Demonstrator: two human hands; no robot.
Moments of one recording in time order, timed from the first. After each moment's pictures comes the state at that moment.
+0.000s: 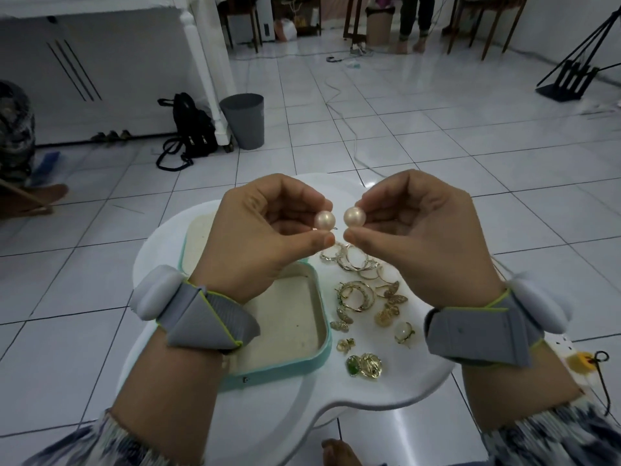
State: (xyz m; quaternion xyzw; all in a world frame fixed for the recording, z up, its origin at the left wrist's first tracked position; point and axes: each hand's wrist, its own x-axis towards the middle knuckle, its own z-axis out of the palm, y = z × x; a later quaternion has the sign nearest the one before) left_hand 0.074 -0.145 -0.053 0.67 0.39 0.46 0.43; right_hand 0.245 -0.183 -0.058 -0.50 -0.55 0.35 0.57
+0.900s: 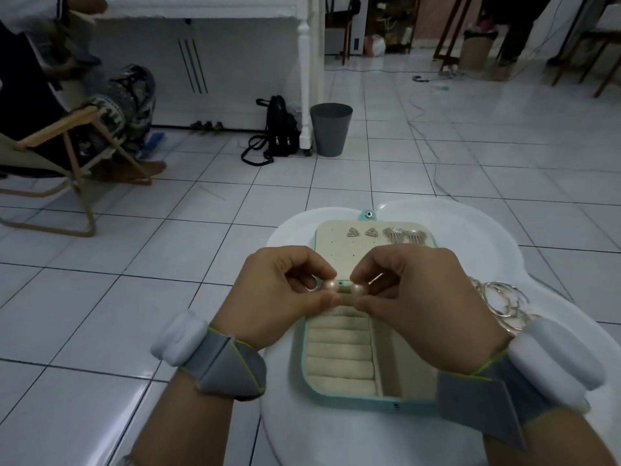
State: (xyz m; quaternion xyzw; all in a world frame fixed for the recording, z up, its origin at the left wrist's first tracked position) left_hand -0.060 -0.155 -0.088 0.65 0.56 0.38 0.35; right_hand 0.118 -0.163 -0.061 -0.54 -0.74 0.26 0.28
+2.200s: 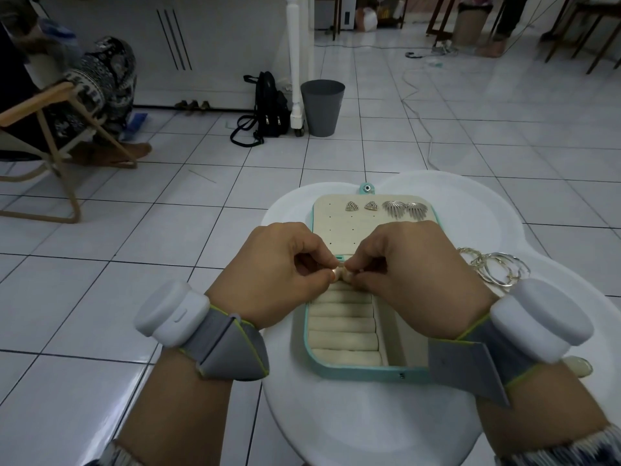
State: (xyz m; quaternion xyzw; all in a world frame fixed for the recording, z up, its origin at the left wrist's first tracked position) left_hand -0.063 -0.155 -0.087 0.74 0.53 0.31 0.28; right_hand 0.110 -0.158 -0.066 -0.56 -0.78 0.19 0.17
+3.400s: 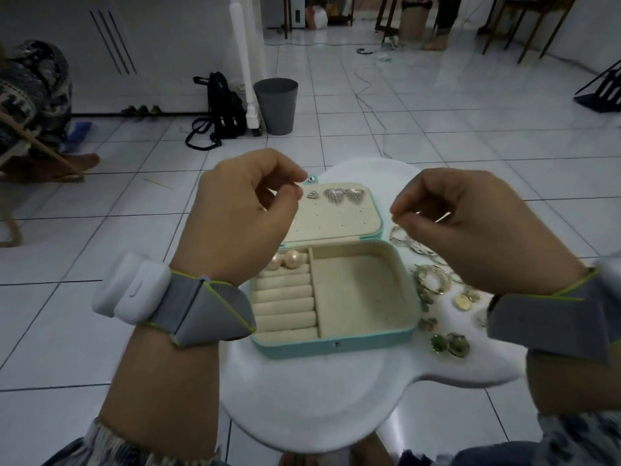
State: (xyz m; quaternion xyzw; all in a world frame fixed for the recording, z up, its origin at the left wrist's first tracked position) left_hand -0.016 -0.152 -0.048 0.72 0.51 0.43 0.18; right_hand 0.195 -0.188 -0.036 -0.62 -0.69 0.19 0.31
